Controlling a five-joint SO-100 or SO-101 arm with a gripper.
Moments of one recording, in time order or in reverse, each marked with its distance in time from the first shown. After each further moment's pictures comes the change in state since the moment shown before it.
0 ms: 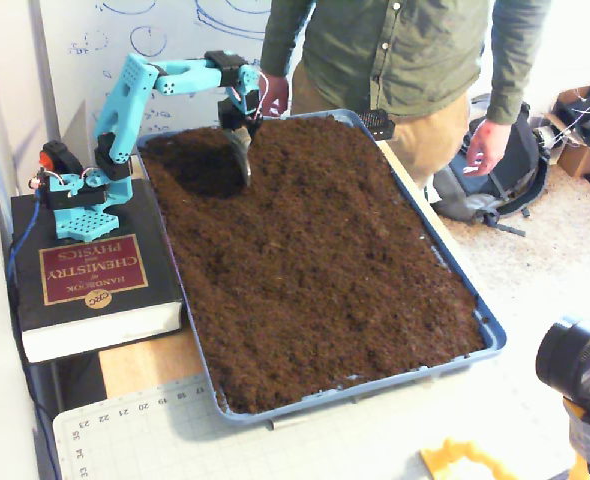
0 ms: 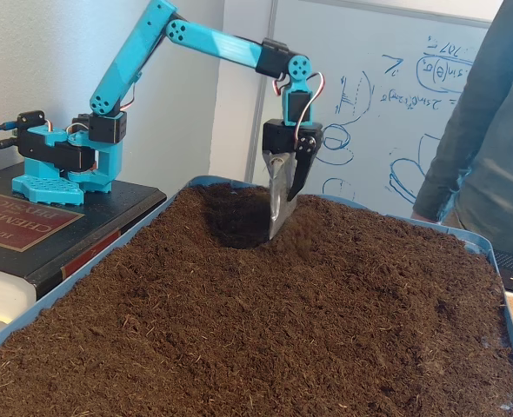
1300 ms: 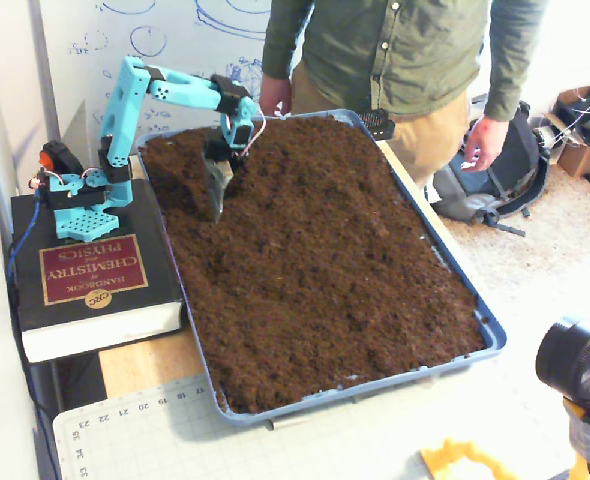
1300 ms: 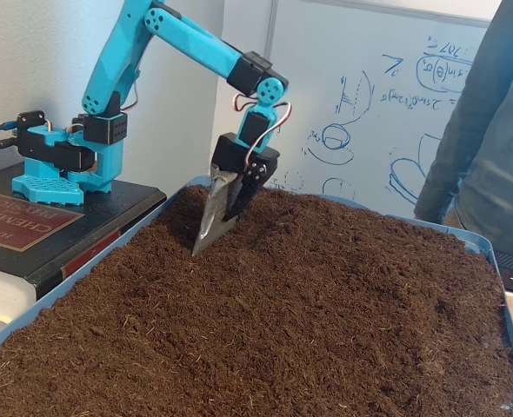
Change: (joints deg) arm 13.3 3.4 20.6 7.8 -11.0
